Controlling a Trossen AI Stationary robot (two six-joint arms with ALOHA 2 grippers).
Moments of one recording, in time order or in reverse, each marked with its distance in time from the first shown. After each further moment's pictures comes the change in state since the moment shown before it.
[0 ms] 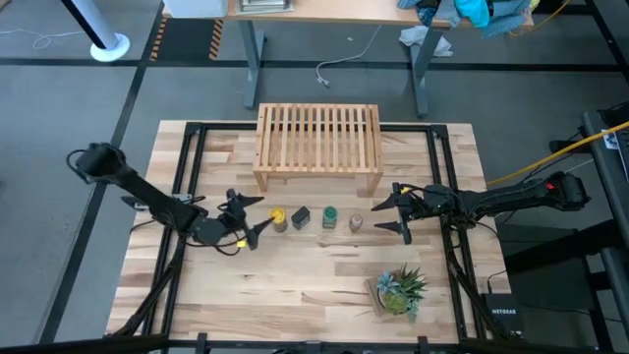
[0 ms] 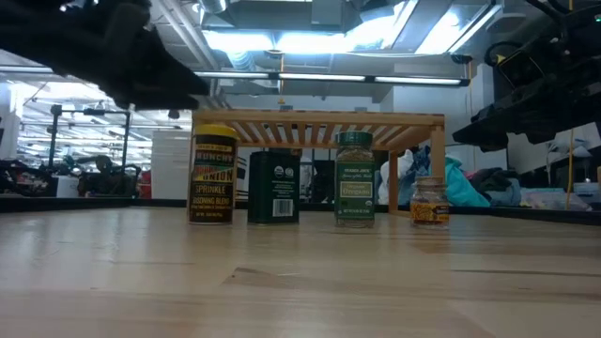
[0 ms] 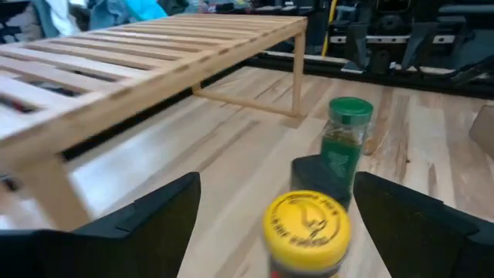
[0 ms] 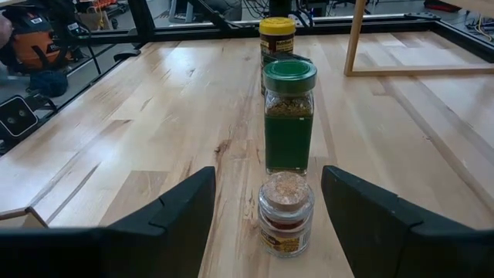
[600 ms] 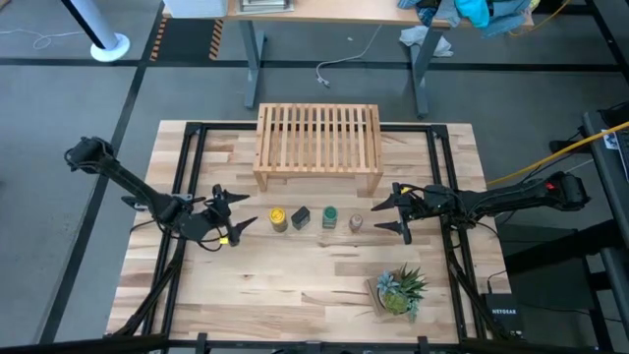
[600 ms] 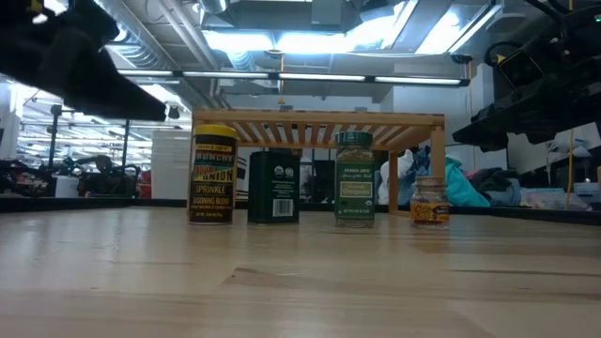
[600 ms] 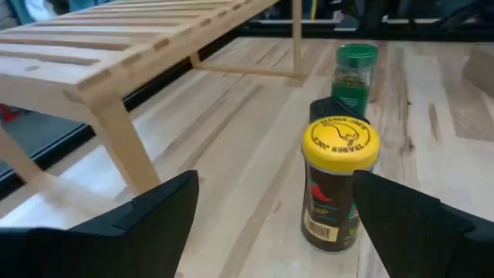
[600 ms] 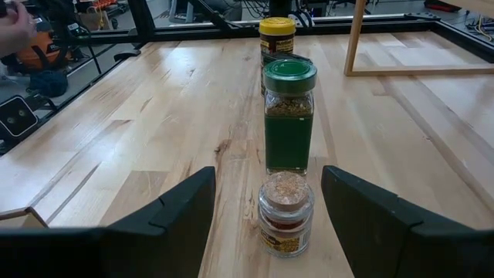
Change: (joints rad) left arm -0.050 -0.345 -0.123 -0.338 0.032 -0.009; right arm 0.000 0.000 0.000 0.000 0.000 0.000
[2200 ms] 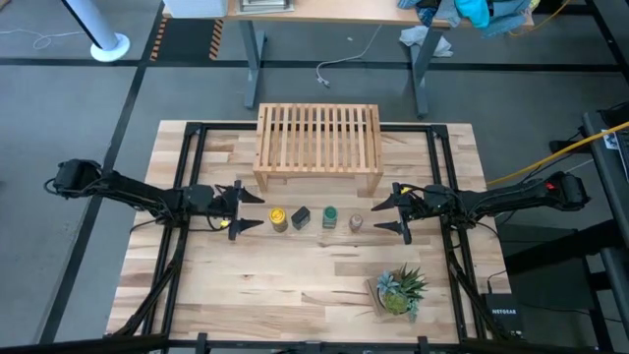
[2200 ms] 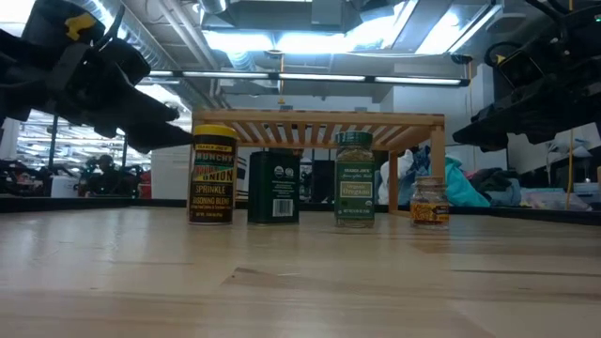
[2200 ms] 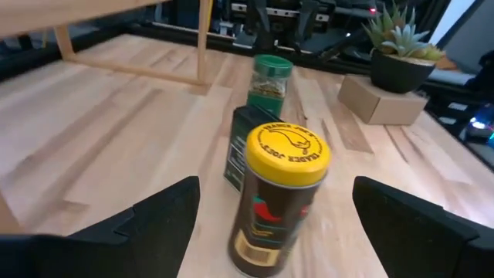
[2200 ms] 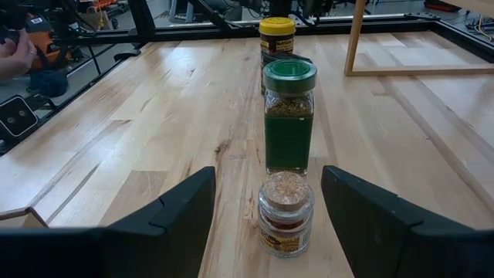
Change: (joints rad) left arm 0.519 0.109 -0.183 0.538 0.907 0.118; right arm 0.000 0.000 0.000 0.000 0.000 0.000
